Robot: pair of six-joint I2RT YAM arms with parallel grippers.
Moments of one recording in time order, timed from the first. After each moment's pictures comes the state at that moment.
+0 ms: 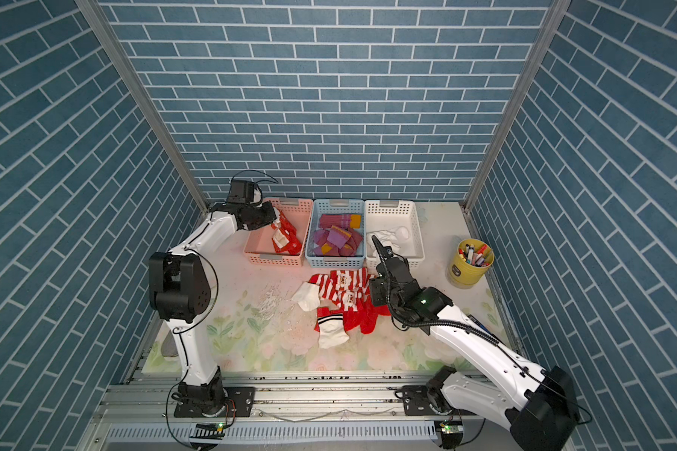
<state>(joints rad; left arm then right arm) -0.12 2.02 1.71 -0.52 0.19 -0.46 0.74 1.05 0.84 -0.56 0.20 0.38</state>
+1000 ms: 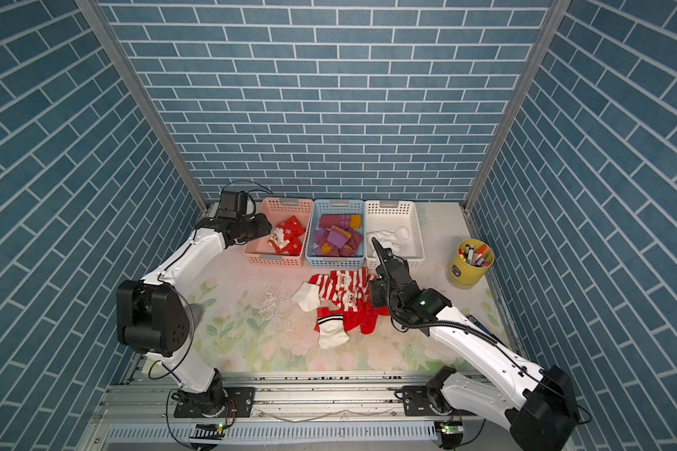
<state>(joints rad) -0.17 1.67 1.41 -0.53 0.07 -0.43 0.74 1.06 0.80 -0.53 0.18 0.41</state>
